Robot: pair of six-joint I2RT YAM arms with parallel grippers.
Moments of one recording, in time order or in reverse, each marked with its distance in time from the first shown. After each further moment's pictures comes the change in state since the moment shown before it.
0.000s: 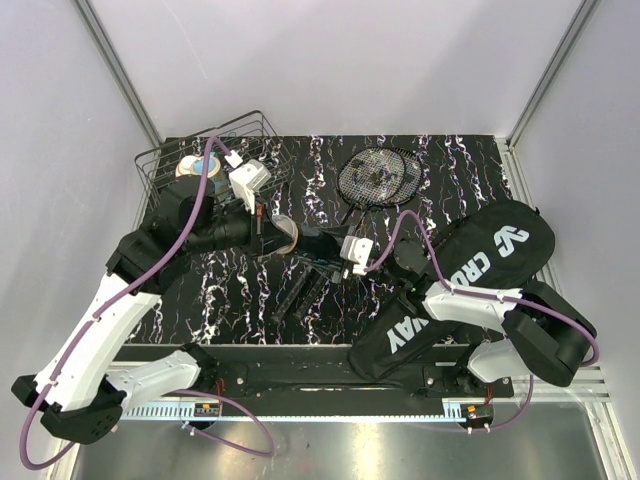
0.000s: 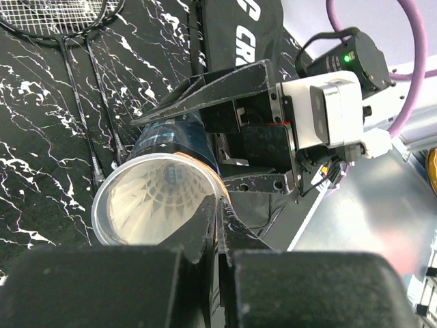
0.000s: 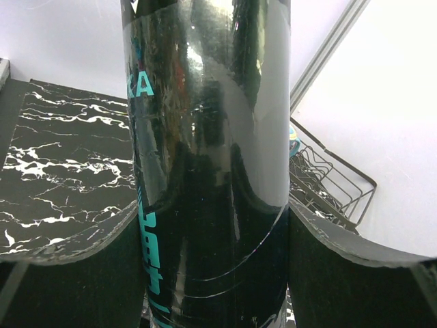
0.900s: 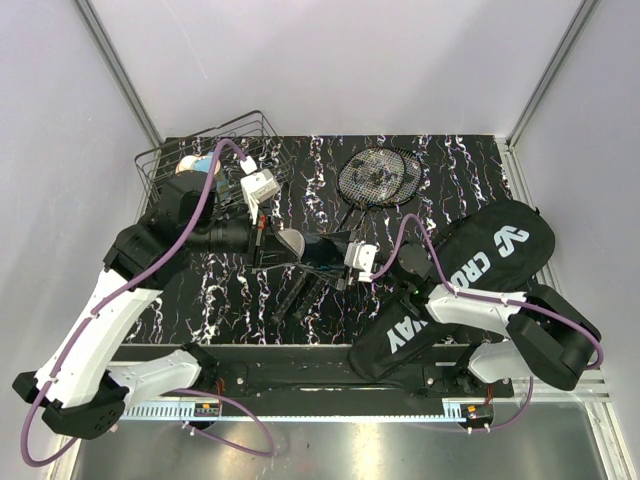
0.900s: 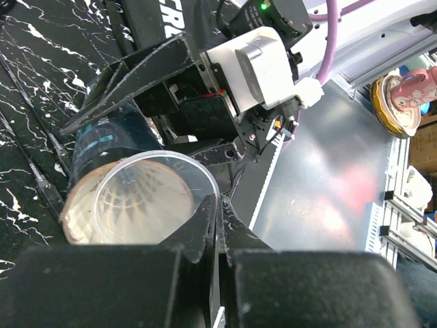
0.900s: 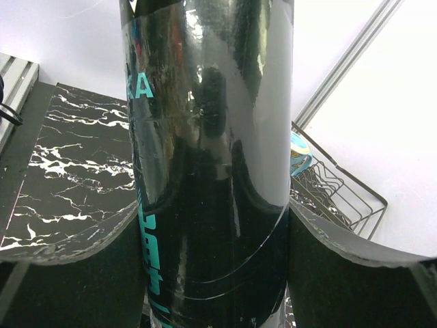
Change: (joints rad) left arm 0.004 0.035 0.069 -0.102 0.259 0.104; right arm 0.000 -0.029 -0.027 0.020 -0.082 -0.008
